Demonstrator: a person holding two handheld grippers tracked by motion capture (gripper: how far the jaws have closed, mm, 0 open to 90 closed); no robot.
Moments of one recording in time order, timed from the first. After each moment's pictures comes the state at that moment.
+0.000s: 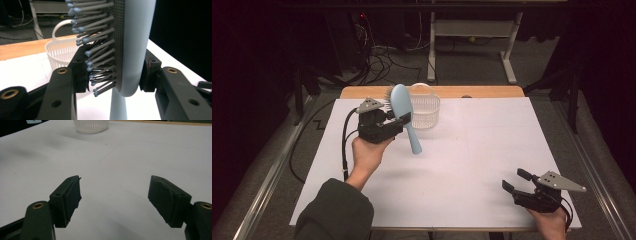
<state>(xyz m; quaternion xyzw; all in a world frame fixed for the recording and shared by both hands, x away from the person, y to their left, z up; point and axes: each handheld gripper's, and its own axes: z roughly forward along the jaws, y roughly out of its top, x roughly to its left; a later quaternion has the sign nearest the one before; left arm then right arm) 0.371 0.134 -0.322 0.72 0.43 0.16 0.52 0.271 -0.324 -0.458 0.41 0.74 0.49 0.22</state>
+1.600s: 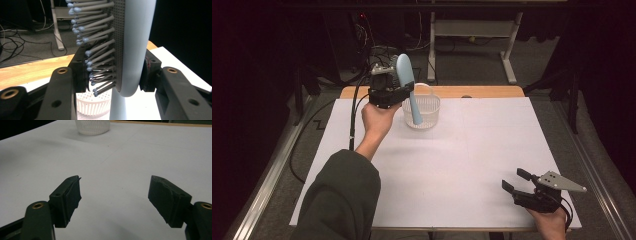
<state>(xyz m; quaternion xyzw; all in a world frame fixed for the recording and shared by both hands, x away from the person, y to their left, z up) 0.448 0.113 -0.291 0.70 0.47 0.20 0.49 0.270 -0.323 -0.457 0.41 0.73 0.49 0.22</state>
